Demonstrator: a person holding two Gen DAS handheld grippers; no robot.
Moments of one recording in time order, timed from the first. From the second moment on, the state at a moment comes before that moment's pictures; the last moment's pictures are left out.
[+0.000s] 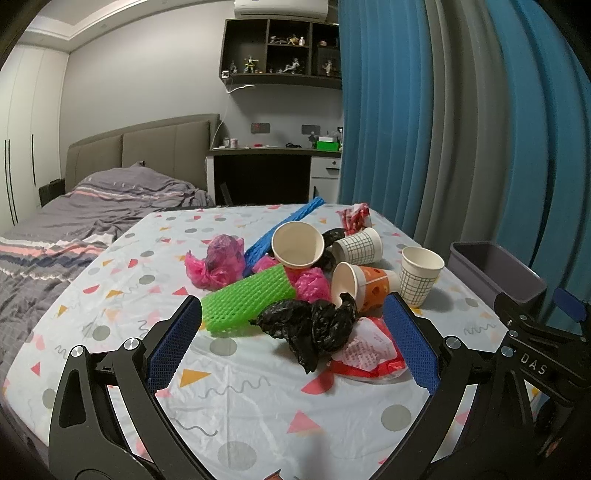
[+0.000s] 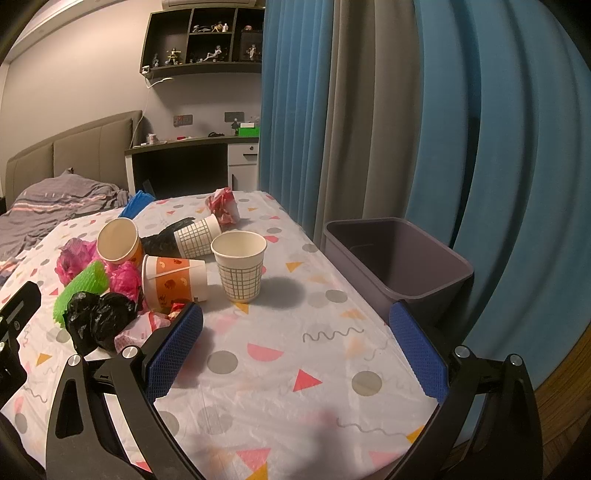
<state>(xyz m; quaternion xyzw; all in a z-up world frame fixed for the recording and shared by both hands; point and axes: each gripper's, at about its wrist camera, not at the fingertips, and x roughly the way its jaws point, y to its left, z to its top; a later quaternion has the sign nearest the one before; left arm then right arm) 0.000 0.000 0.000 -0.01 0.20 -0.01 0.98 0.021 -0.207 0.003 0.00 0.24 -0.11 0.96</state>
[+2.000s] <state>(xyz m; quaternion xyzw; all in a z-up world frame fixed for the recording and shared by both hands) 0.006 -0.008 -0.004 -0.02 0.21 -0.01 0.98 0.024 -0.211 0.005 0.01 0.24 -0.11 0.96</state>
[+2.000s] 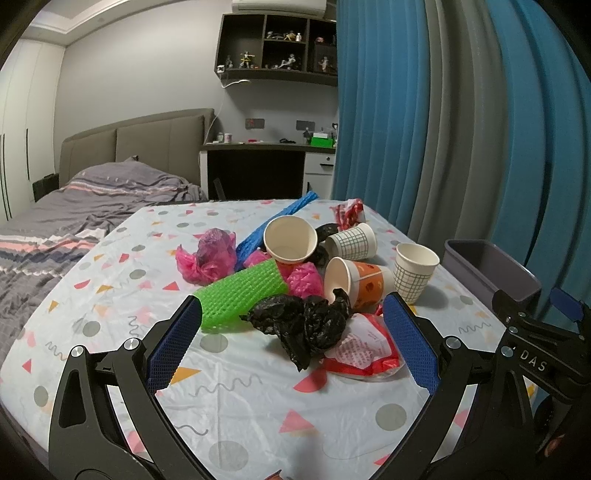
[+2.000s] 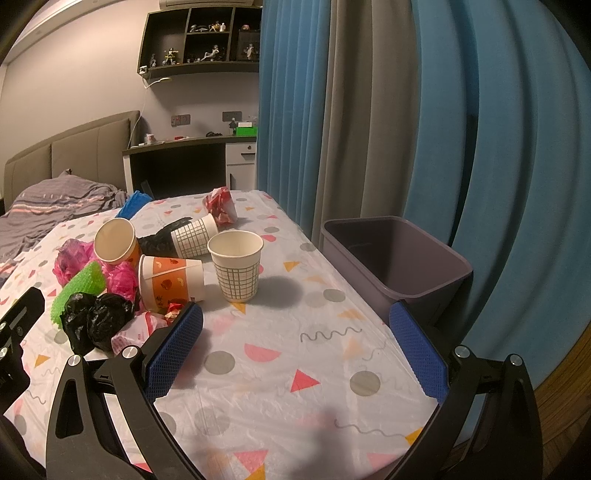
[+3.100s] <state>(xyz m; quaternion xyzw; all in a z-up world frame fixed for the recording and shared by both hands) 0.016 -0.010 -0.016 -0.03 0.22 -0.02 0.97 0.030 -0.207 -0.011 0.01 0.26 -0.10 0.96</state>
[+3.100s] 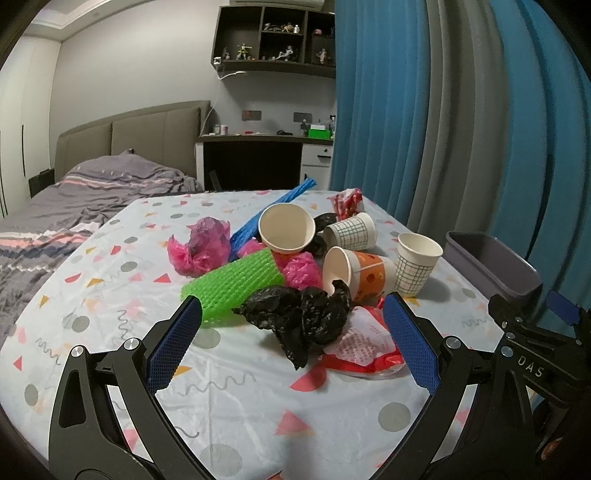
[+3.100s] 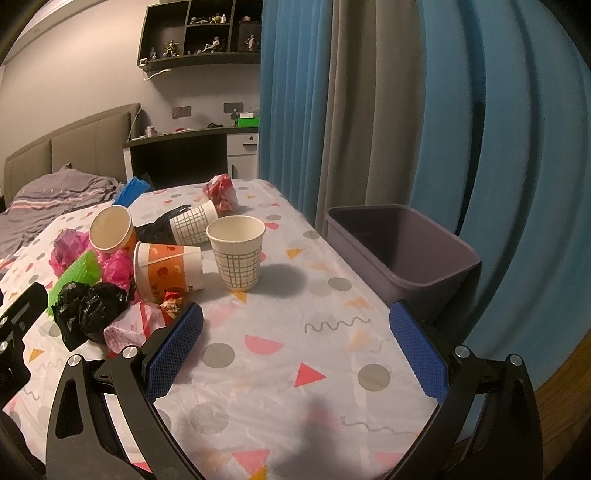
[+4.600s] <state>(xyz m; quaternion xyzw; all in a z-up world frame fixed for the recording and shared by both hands) 0.079 0.013 -0.057 -0.08 0.33 -0.08 0.94 0.063 -0.193 -0.040 0.04 0.33 0.08 0.94</state>
